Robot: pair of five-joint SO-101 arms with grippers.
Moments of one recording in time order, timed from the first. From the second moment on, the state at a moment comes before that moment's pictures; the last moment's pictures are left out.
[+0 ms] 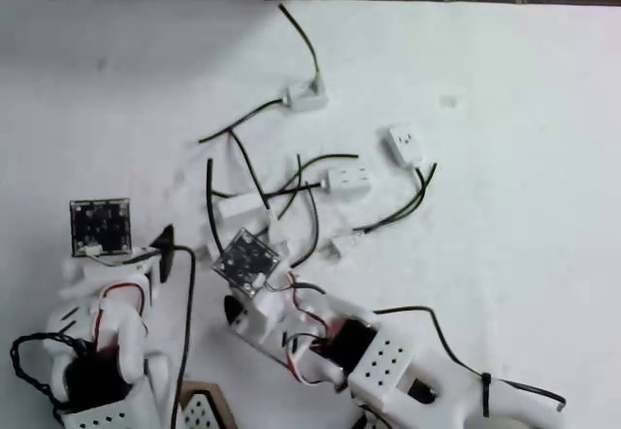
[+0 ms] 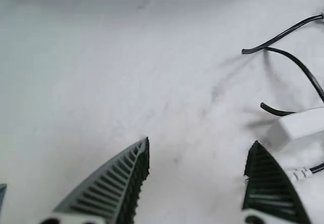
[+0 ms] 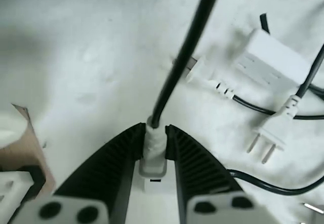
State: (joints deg) left arm -20.4 -103.3 81.6 65.9 -13.1; right arm -59.3 -50.7 77.5 24.6 1.0
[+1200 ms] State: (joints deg) left arm -14.3 -103.9 75.3 72.9 -11.0; right arm -57.1 -54.6 77.5 33.1 -1.4
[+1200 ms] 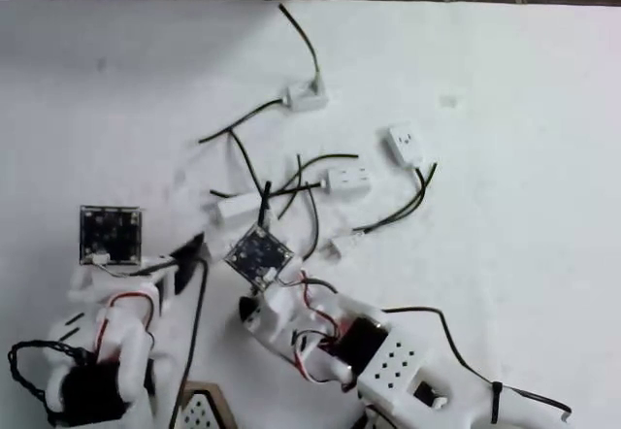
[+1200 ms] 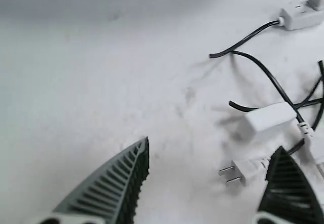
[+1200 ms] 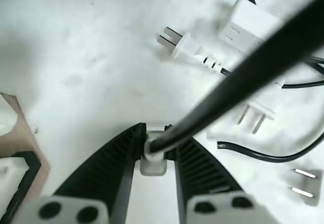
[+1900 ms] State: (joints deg) left arm -17.5 -103.9 80.4 70.5 -11.0; right arm -57.8 -54.6 81.8 25.8 -2.4
